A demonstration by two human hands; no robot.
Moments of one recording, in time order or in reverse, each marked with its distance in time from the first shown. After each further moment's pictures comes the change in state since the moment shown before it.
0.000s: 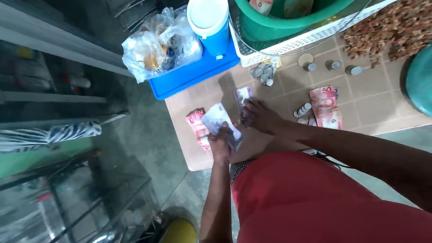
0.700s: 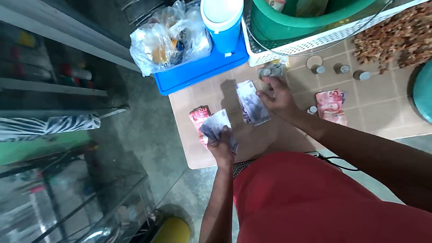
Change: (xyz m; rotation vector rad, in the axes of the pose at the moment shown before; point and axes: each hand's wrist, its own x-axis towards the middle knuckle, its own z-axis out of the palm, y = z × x) left_hand -0.013 -0.003 -0.002 0.081 0.232 0.207; right_hand 0.019 -0.008 -0.058 0.521 0.512 0.247
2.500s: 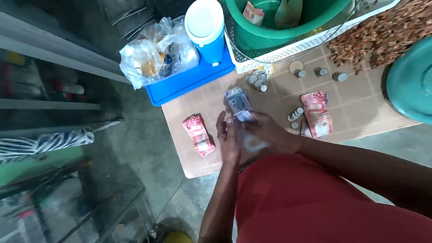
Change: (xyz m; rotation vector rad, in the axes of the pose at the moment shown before) left_hand 0.003 -0.002 0.041 0.122 -0.346 -0.084; right_hand -0.053 -0.044 0.000 0.216 -0.268 0.183
